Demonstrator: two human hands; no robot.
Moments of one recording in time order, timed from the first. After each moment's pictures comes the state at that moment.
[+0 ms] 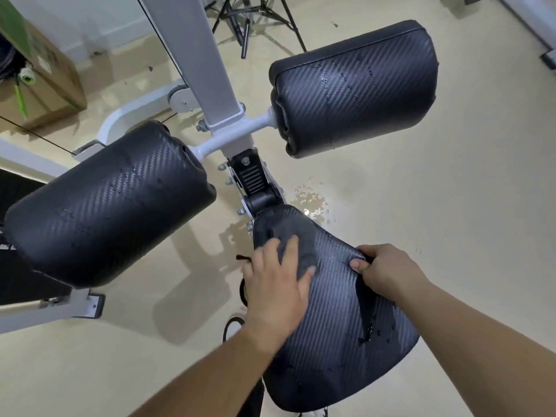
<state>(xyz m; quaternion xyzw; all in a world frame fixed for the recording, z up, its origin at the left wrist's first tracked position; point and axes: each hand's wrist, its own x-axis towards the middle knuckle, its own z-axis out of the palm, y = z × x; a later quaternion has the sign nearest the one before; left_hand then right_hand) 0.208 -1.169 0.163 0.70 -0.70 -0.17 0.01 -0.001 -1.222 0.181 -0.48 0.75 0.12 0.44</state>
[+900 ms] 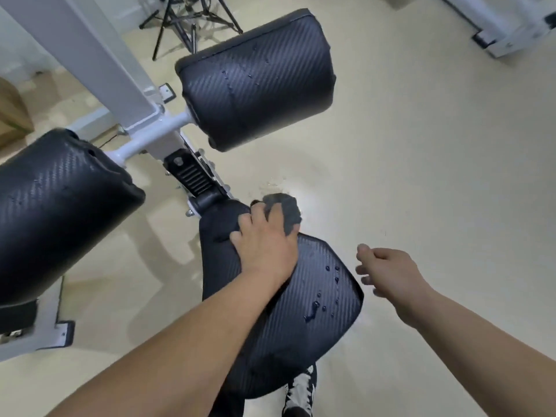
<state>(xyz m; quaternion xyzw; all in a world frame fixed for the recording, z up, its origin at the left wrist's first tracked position) 0.124 -1.226 0.167 0.70 -0.69 -0.16 -0.04 -0.072 -1.163 0.210 -0.22 0.81 -0.16 0.51</state>
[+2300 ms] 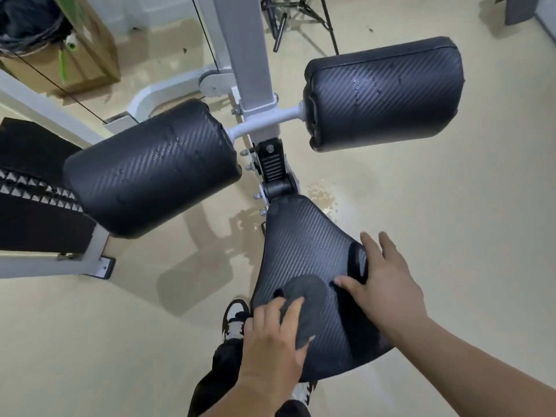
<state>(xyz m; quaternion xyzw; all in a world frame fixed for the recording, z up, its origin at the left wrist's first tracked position) 0.203 -1.036 0.177 0.69 -0.69 -0.20 0.06 0.020 -1.175 0.241 -0.63 0.70 0.11 0.32</state>
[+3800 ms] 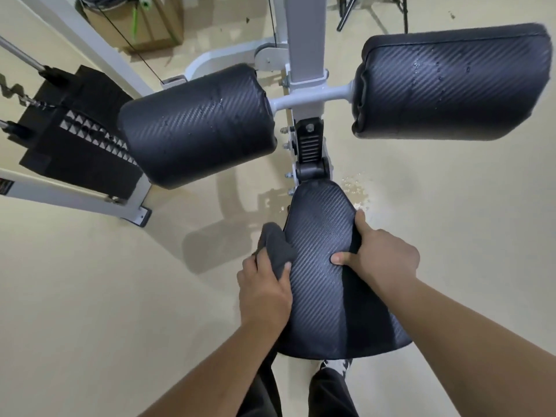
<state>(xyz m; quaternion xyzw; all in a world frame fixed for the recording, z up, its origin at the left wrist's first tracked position) 0.205 -1.078 0.176 0.88 -0.36 -0.29 0.09 0.047 -1.229 0.207 -0.71 0.61 0.24 0.27</state>
